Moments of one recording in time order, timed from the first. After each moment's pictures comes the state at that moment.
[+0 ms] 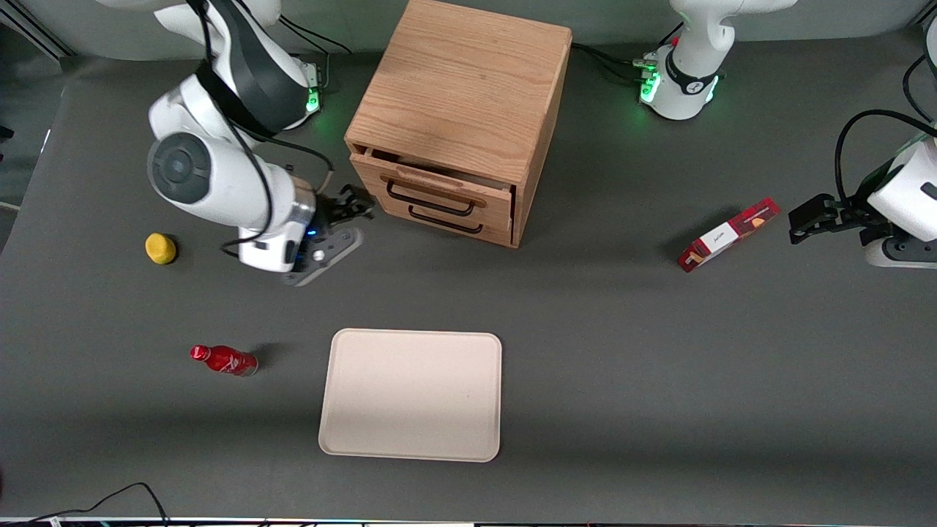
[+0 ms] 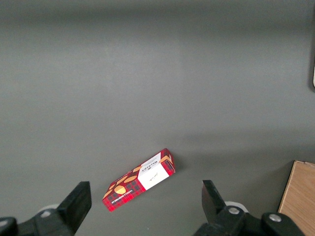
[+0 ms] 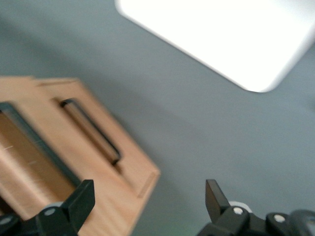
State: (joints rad) arm 0.03 0.24 0.44 -1.63 0.08 1.74 -0.01
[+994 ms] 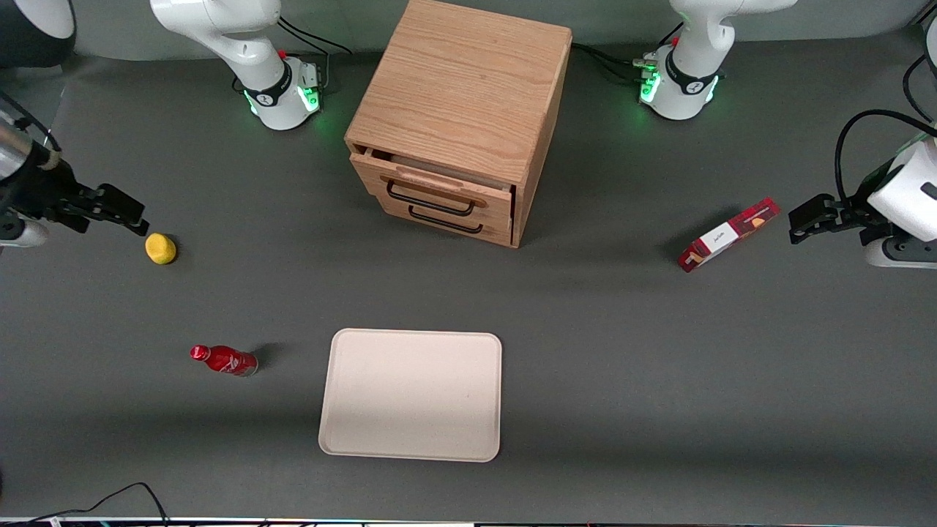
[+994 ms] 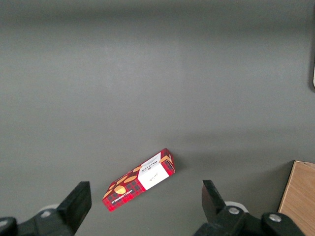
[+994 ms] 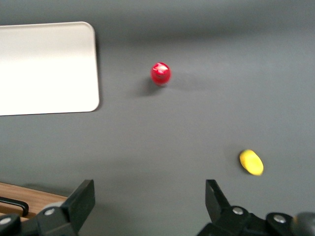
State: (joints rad) arm 0.03 -0.05 -0.03 -1.68 -0.01 1.66 0.12
